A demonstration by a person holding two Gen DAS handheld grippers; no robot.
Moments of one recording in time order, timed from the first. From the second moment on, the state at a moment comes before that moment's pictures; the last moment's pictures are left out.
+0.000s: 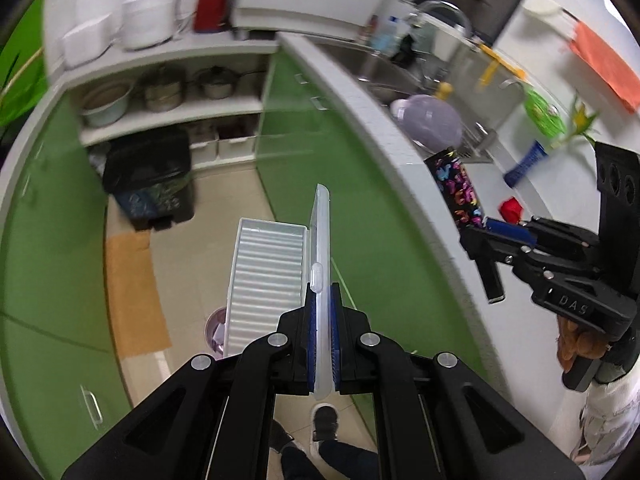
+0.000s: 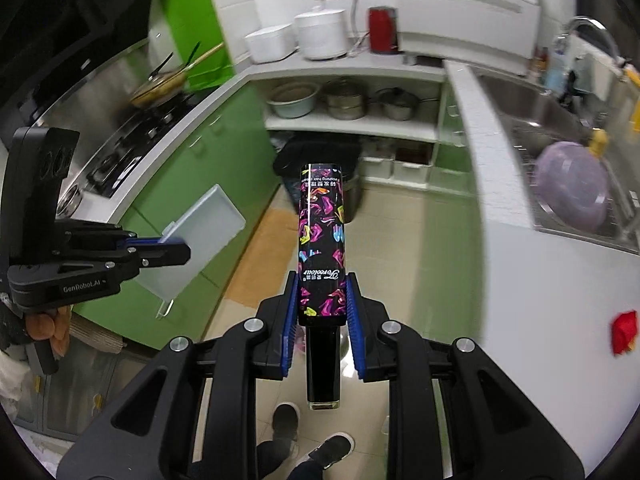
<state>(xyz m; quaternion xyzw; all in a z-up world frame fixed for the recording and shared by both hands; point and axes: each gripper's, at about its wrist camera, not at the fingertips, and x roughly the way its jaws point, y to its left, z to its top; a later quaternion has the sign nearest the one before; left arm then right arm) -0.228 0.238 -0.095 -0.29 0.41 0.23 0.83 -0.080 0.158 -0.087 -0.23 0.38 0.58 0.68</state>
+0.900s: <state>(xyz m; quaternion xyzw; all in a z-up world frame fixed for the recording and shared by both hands) -0.238 0.358 -0.552 -0.41 0.40 0.25 0.78 -0.059 0.260 -0.524 -0.28 0.46 0.54 0.64</state>
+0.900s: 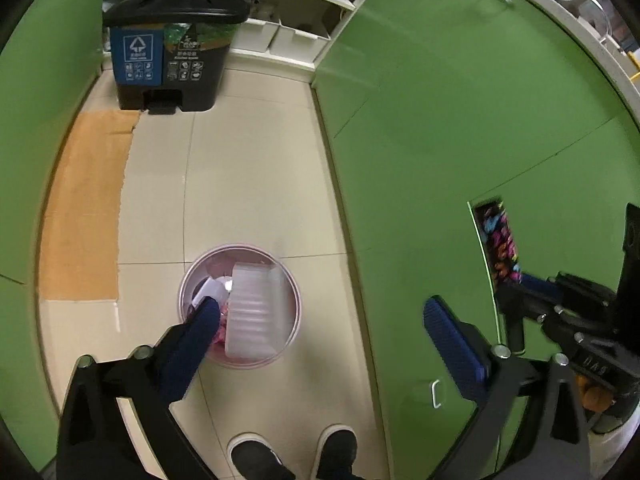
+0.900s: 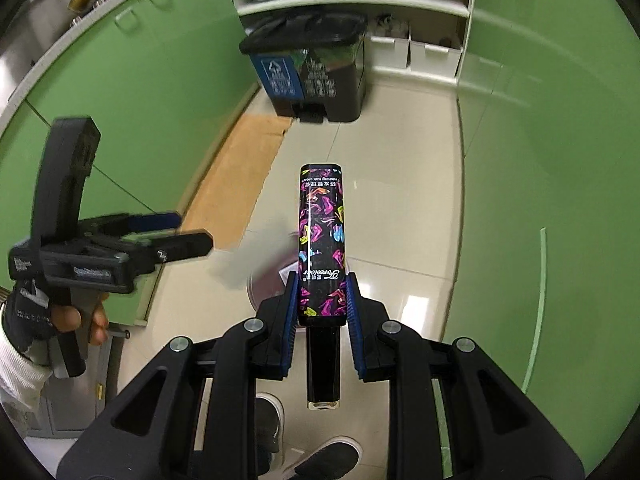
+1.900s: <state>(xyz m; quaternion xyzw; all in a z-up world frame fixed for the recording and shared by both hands) -0.338 0.377 -0.523 -0.43 0.35 0.35 0.76 -0.108 0.347 -0.600 -0.33 0.46 0.57 0.59</state>
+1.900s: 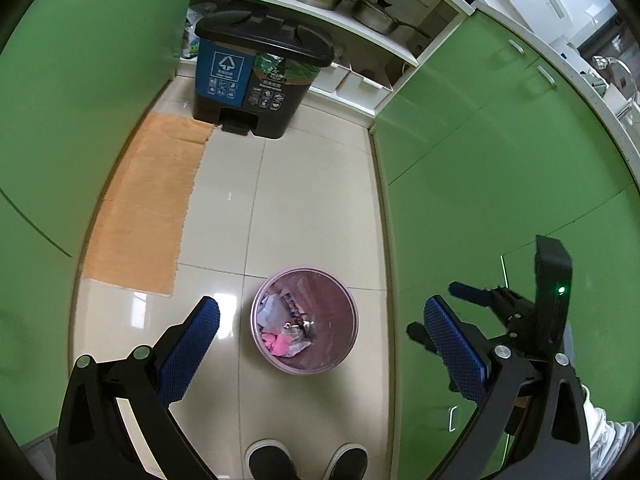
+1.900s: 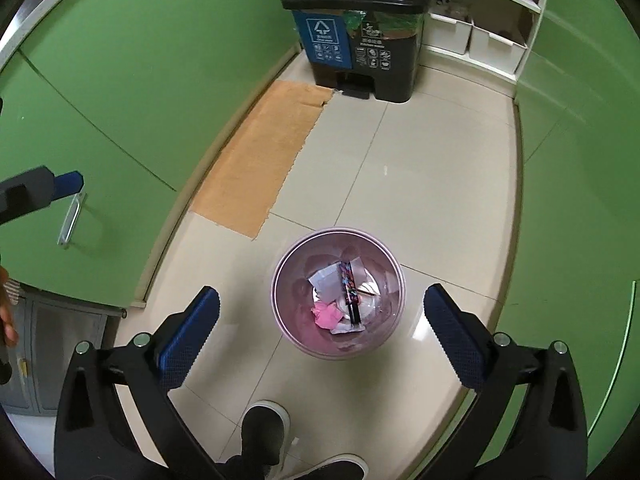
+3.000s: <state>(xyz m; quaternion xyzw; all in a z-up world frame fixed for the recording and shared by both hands) -0.193 0.229 -0.102 -0.26 0.39 0.27 0.84 -0.027 0.094 -0.086 -0.20 0.39 0.48 0.76</state>
